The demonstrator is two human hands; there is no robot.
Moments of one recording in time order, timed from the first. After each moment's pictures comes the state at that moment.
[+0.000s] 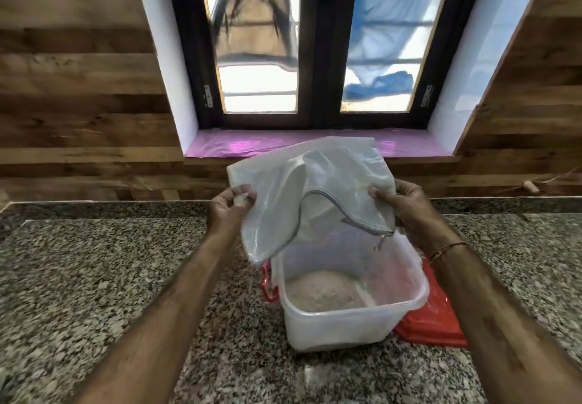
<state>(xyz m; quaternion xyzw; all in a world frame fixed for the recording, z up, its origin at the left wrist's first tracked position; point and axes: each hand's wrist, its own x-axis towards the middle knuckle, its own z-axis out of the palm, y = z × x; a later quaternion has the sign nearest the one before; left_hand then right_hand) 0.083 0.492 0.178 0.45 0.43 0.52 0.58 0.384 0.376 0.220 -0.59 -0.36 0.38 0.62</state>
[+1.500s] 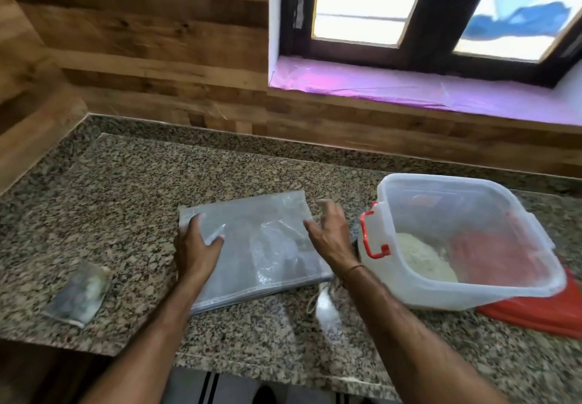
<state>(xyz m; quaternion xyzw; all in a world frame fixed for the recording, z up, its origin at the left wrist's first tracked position) -0.180 0.463 0.018 0.53 0.75 0.28 0.28 0.080 0.443 0.054 -0.73 -0.52 0.27 0.34</state>
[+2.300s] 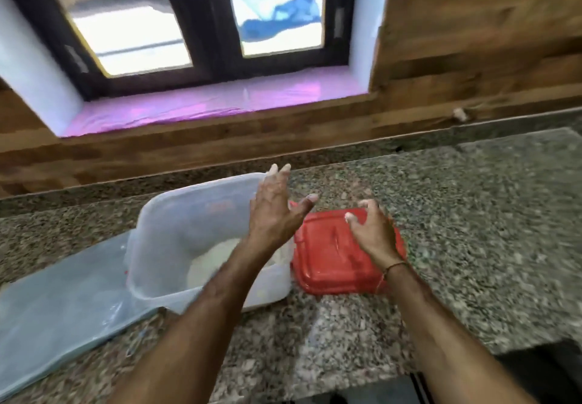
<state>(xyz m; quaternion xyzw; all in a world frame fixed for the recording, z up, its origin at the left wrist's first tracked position) 0.379 0.358 0.138 0.82 0.47 0.21 0.24 0.570 0.273 0.050 -0.84 -0.35 0.18 0.37</state>
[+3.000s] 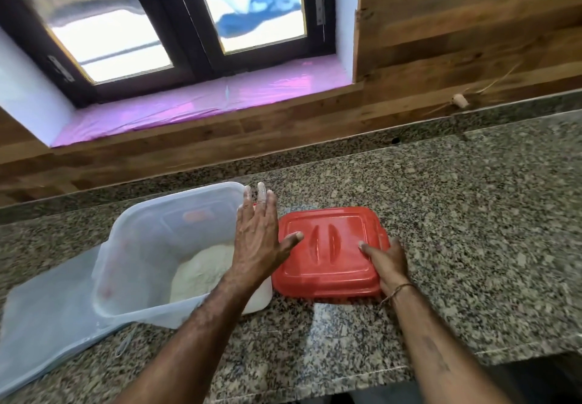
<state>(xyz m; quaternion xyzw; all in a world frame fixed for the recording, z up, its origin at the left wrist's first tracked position) 0.406 0.328 0.106 0.86 0.50 0.05 0.08 0.638 0.229 -0.043 -0.76 -0.06 0.39 0.51</state>
